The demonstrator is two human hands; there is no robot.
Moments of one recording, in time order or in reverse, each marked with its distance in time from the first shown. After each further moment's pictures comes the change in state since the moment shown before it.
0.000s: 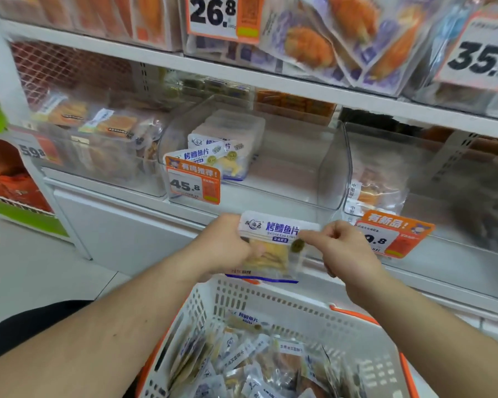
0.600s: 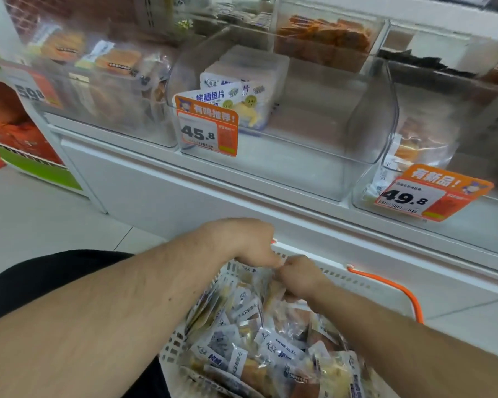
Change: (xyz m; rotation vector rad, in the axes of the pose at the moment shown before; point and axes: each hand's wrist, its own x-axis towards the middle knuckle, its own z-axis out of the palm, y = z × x) left_hand 0.009 -0.030 0.028 0.874 -0.522 -0.121; right_hand 0.012 0.118 0.097 -0.406 -0.401 0.249
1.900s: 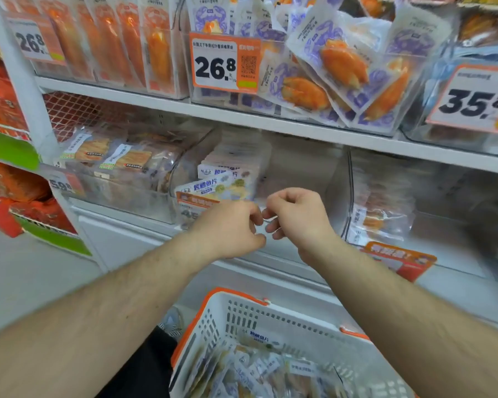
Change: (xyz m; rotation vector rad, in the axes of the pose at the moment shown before) left_hand -0.045 0.004 -0.112 -0.189 0.655 -0.021; right_hand -0.074 -0.172 -0.120 0.492 0.306 -0.543
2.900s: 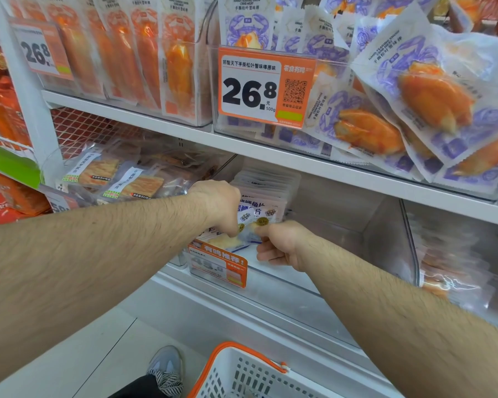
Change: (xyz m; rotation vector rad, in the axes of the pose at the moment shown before) left_hand 0.134 -0.069 -0.057 0.669 -0.176 -0.175; right_hand 0.147 0.025 0.065 -0.197 -0.287 0.436
